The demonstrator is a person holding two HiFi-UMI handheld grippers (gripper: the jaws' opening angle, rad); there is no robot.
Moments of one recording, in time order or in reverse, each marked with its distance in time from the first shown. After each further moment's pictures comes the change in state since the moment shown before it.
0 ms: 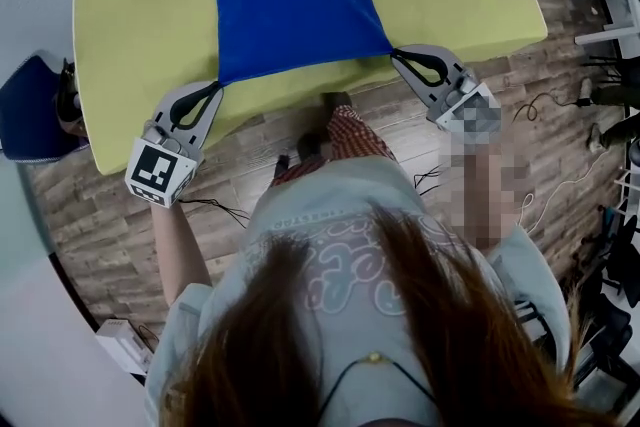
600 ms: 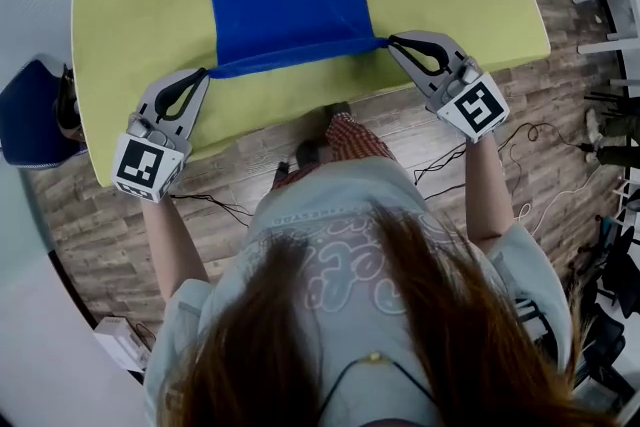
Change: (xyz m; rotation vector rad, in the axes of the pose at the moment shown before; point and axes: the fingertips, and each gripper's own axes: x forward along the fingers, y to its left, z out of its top) left arm 0.019 0.050 0.032 0.044 -0.007 0.075; right arm 0.023 -0.052 0.028 -0.058 -0.069 0.028
